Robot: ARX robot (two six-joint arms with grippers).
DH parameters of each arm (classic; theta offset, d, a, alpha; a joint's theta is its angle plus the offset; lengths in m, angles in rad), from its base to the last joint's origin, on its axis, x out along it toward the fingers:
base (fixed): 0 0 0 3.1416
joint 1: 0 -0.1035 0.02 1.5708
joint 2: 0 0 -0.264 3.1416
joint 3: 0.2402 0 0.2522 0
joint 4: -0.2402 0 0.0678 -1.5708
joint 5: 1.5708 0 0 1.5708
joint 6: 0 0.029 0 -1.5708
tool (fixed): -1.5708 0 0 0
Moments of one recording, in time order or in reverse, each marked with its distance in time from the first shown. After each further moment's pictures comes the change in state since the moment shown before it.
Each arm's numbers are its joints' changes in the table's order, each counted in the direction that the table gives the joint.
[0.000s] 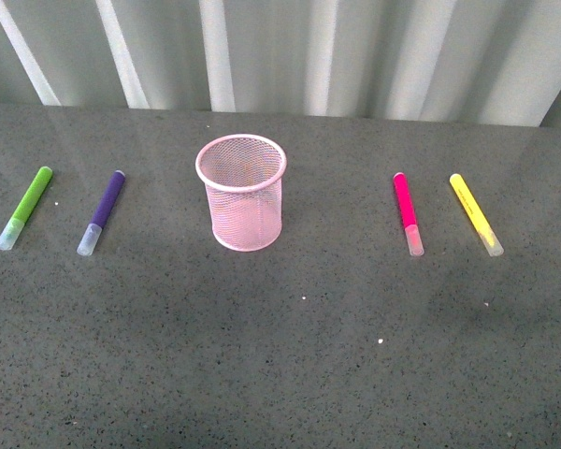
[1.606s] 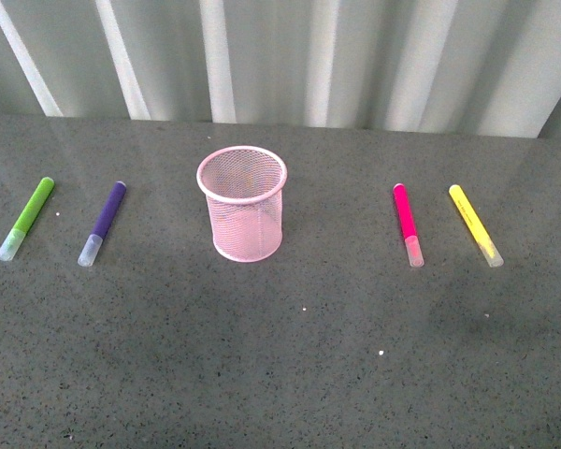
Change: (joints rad) left arm -0.014 0.129 0.068 -0.170 0.044 -0.159; right arm 0.000 0.000 0.000 0.000 0.000 0.000
